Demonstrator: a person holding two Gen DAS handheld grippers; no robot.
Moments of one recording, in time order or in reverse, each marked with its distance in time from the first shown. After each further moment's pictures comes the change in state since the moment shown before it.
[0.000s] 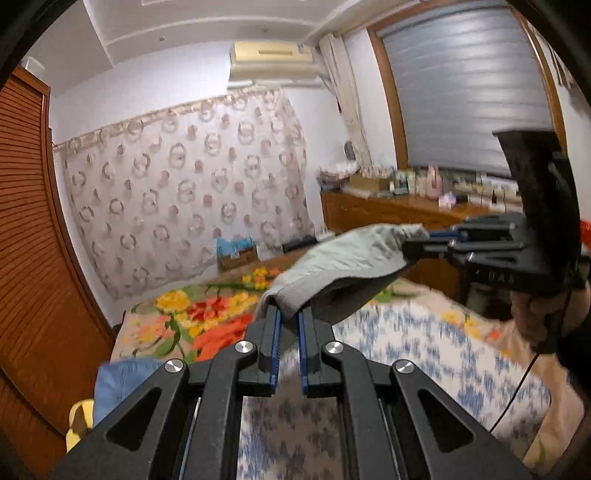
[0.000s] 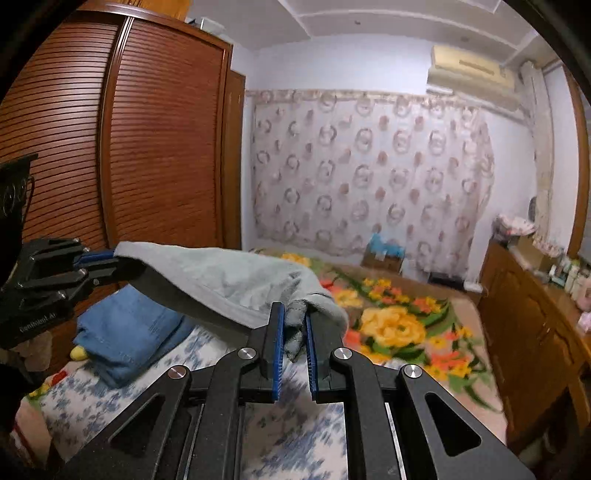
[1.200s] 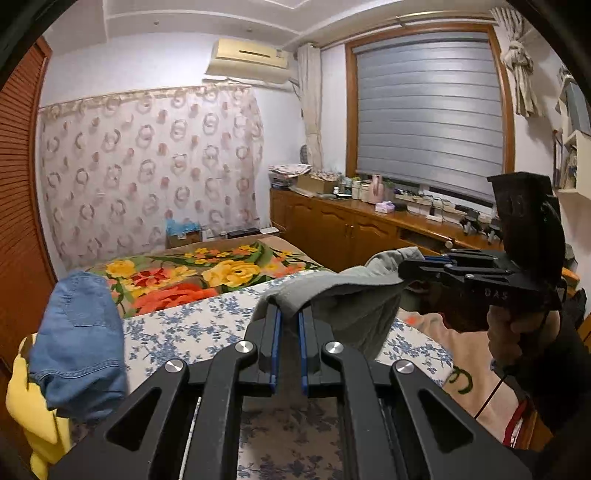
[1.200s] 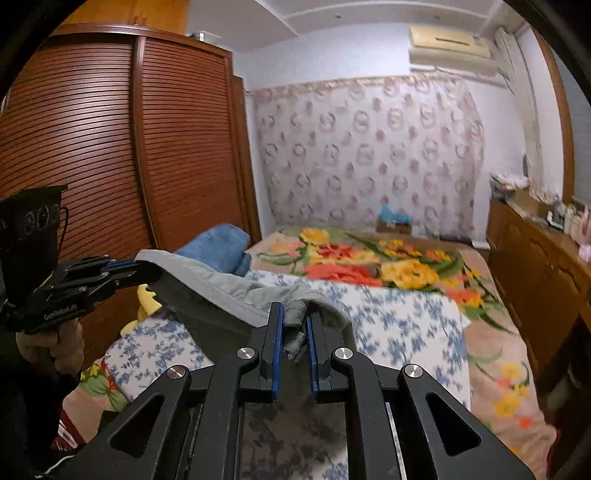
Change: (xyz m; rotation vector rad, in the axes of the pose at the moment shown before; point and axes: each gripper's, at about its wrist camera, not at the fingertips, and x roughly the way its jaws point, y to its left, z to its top) left arm -0.123 -0.064 -0.072 -0.124 -0.032 -0.210; right arm -0.182 0.060 -0.127 0.109 -0.005 0.056
